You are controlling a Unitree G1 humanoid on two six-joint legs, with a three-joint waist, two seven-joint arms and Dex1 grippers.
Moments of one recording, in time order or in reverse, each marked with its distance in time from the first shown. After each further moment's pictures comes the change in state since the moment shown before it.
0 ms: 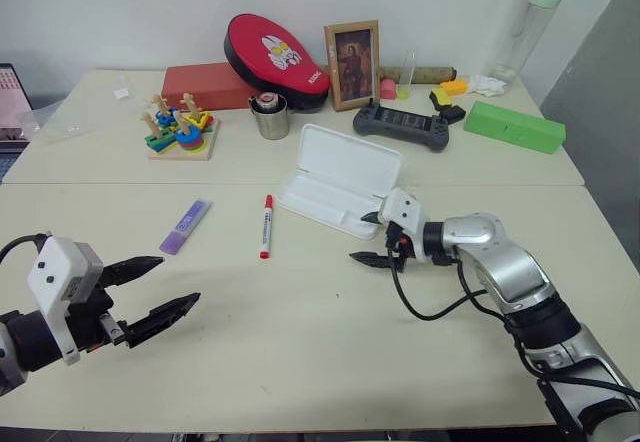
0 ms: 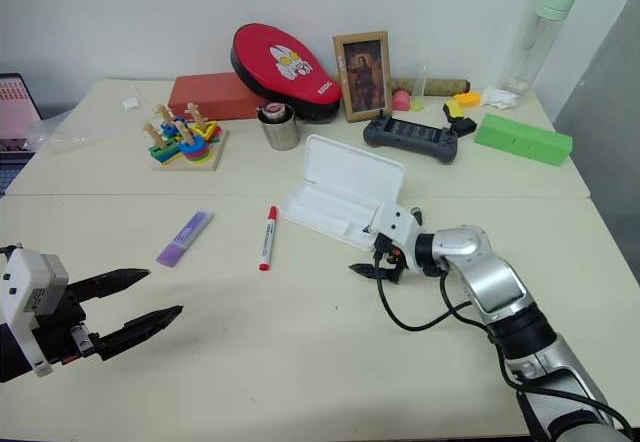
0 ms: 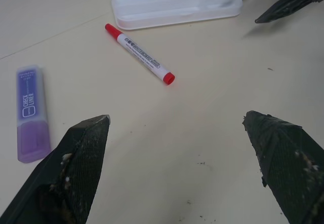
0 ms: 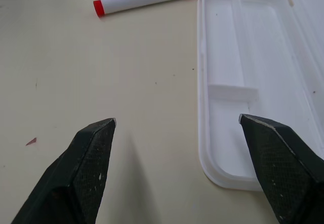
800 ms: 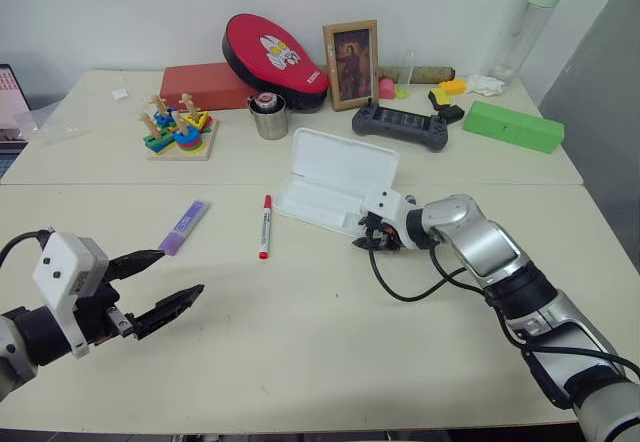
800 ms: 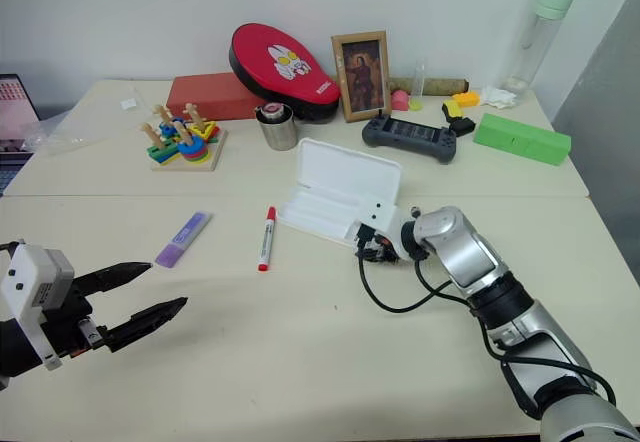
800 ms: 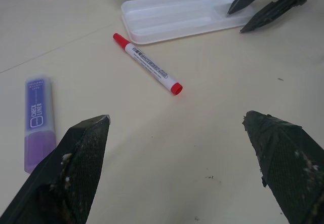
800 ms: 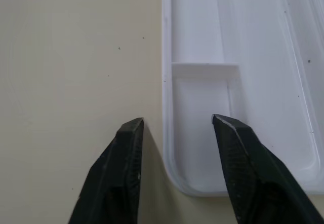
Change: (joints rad) left arm -0.027 -0.020 -0.024 -0.022 -0.001 0.000 0.062; right arm -0.189 0.022 0.124 0.138 -0.138 0.144 0.030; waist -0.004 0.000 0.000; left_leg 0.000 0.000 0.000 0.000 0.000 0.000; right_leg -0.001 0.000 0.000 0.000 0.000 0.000
